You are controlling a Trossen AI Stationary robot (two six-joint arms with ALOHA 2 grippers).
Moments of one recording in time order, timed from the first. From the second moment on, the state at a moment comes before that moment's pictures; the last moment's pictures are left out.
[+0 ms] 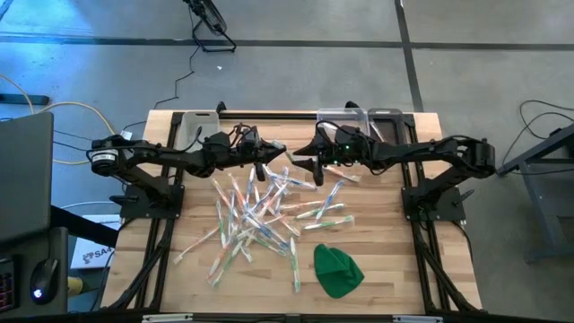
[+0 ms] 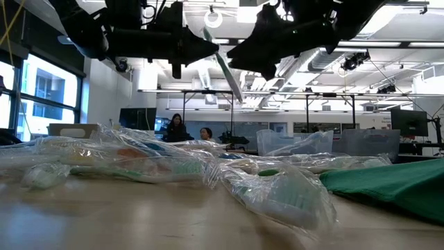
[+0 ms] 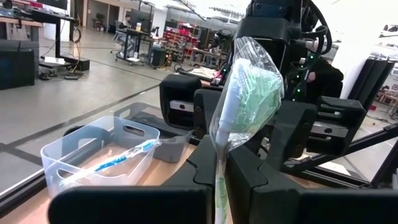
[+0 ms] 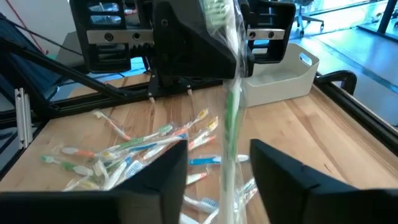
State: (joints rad) left arm 0.27 1.43 0.61 0.95 0.08 -0.23; right arm -0.26 1.48 0.84 0.39 -0.22 0.13
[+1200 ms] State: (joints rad) left arm 0.45 0.93 0.61 0.28 0.09 -0.33; right arm -0.30 1.23 0.84 -0.06 0.00 0.08
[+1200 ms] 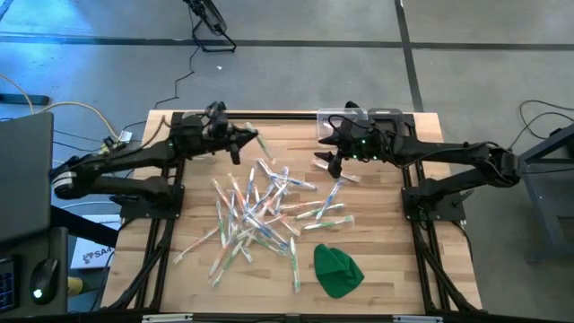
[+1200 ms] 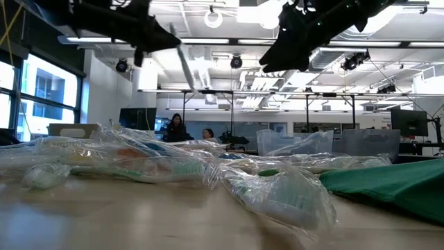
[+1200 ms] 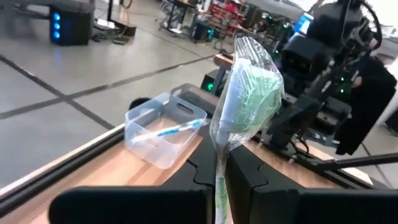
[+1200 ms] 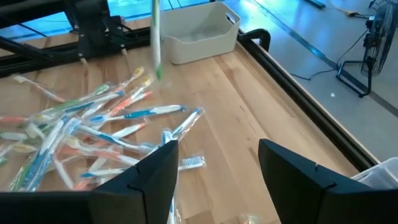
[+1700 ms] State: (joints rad) left arm 0.59 0.58 0.61 -0.25 -0.41 -0.40; right arm -0.30 1.23 0.84 -0.06 0.00 0.08
